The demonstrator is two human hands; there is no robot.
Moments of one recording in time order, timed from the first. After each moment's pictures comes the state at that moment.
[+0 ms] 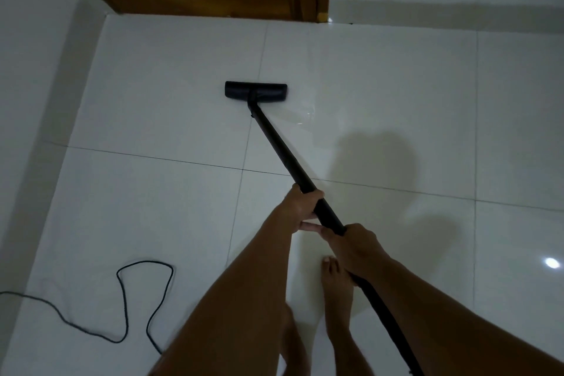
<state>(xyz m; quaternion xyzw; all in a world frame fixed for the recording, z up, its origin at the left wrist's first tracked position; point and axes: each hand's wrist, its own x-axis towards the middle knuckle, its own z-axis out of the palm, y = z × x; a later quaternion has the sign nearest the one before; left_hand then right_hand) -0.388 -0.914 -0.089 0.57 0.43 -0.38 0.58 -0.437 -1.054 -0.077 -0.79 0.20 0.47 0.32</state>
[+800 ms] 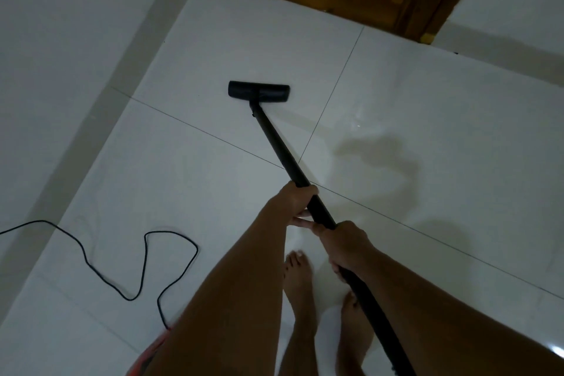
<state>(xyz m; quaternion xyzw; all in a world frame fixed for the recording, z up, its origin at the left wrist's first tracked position) -0.373 -0.753 -0.111 0.53 0.51 -0.31 0.60 -0.385 -0.899 -0.102 -0.79 0.11 0.54 0.26</state>
